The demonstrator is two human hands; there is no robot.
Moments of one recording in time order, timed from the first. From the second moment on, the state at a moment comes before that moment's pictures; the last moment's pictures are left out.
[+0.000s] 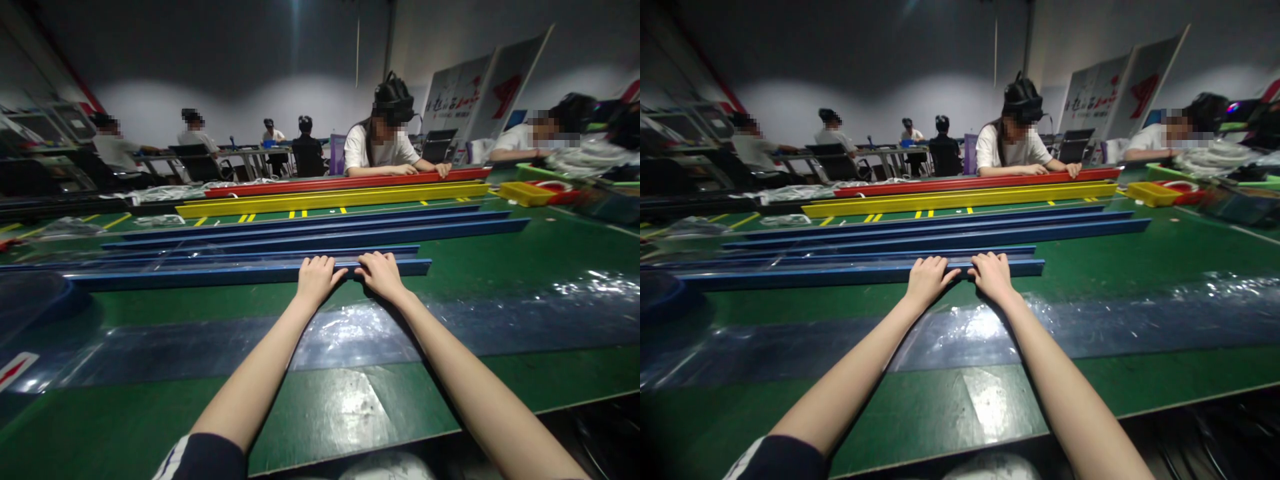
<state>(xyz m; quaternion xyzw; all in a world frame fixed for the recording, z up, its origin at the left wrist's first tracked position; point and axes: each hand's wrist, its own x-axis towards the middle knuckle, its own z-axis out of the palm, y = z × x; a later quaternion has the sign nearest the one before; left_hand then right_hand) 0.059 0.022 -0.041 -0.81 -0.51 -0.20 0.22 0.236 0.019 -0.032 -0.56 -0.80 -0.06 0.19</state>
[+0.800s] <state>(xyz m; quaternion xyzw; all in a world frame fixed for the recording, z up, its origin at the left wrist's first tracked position) 0.060 0.020 -0.038 -0.80 -0.53 -0.20 0.20 0.235 0.020 -0.027 -0.58 -0.80 -0.02 0.18</state>
